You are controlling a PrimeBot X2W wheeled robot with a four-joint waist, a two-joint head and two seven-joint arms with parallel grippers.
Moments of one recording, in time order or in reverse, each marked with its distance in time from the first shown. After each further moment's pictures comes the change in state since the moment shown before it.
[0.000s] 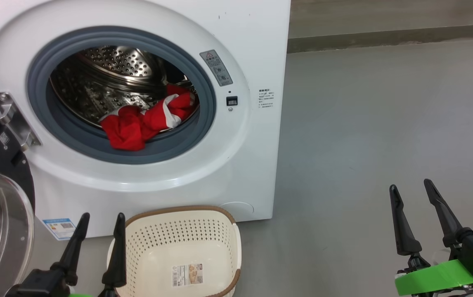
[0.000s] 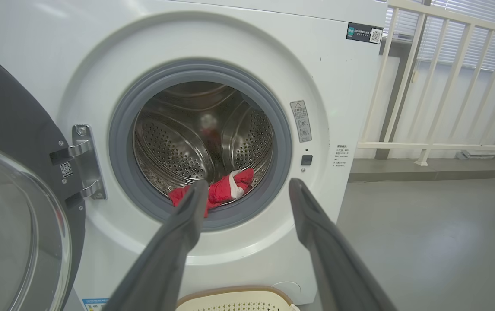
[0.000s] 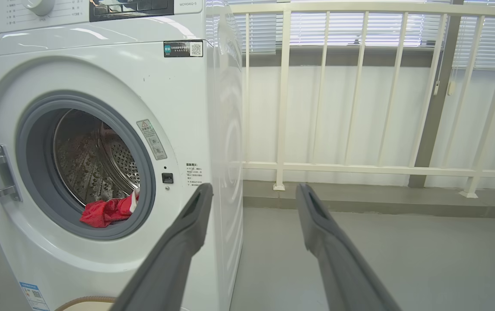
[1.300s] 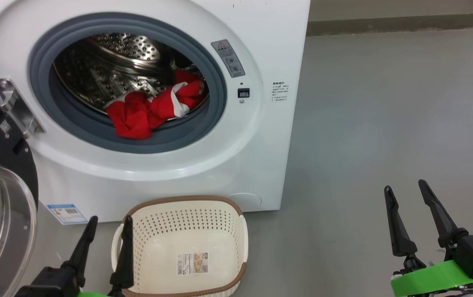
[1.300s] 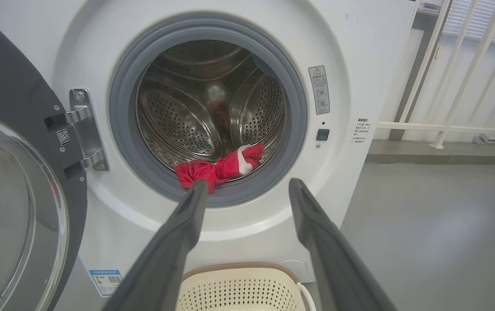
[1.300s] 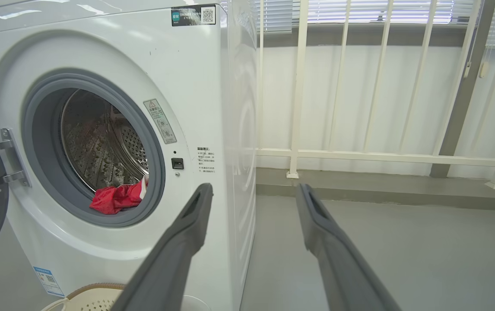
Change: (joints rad) left arm -0.003 0.002 -0.039 0.013 -0.001 0.037 0.025; right arm 0.000 0.000 0.017 0.003 0.001 0.000 0.000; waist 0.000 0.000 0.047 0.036
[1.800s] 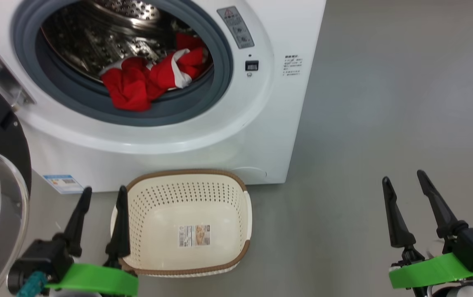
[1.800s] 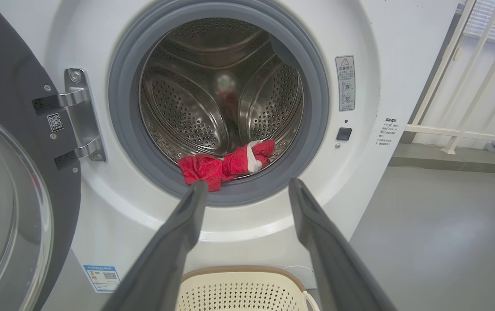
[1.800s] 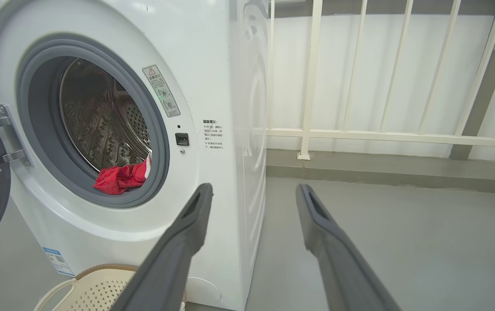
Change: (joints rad) left arm -0.113 -0.006 0.004 0.037 -0.038 0.008 -0.015; right arm -0.023 0.000 0.012 -0.019 -0.001 0.000 0.000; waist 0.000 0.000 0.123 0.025
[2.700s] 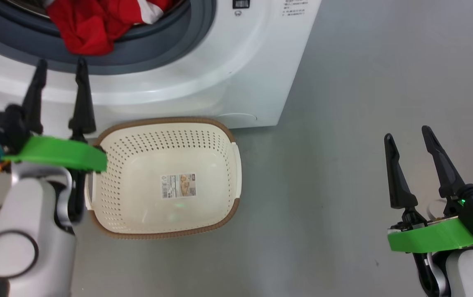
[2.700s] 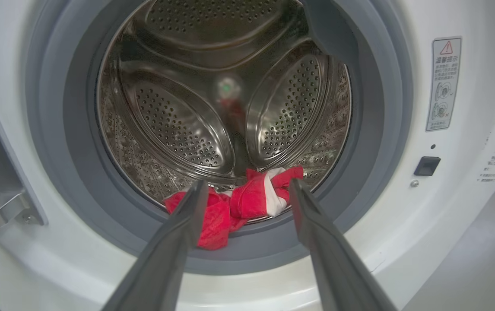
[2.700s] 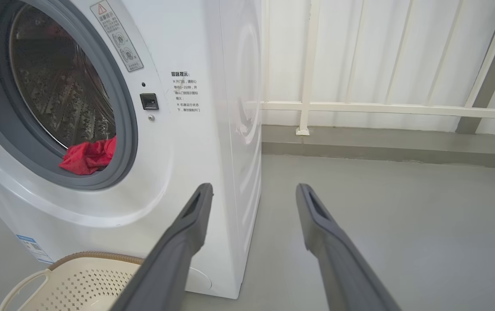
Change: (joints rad) left arm -0.565 0.038 0.012 0.375 -0.023 -0.046 -0.066; right arm -0.150 -0.002 0.005 -0.011 0.000 0.000 0.000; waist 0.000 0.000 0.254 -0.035
